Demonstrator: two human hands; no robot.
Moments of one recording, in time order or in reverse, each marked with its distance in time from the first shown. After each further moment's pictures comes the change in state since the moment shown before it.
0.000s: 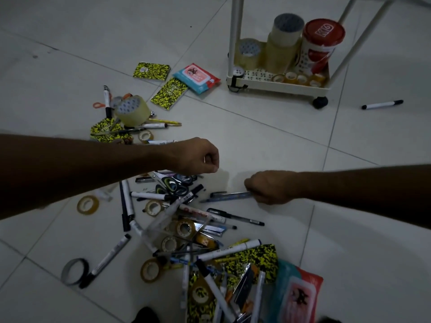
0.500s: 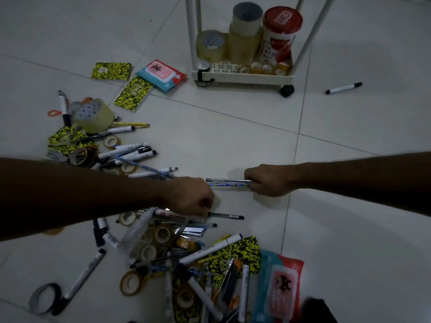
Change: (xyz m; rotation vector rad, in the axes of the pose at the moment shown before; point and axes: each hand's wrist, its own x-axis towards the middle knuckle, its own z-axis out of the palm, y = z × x) left_hand 0.014 0.027 0.077 0.340 -0.363 0.247; right_hand -0.048 0.012 0.002 0.335 -0.030 0.319
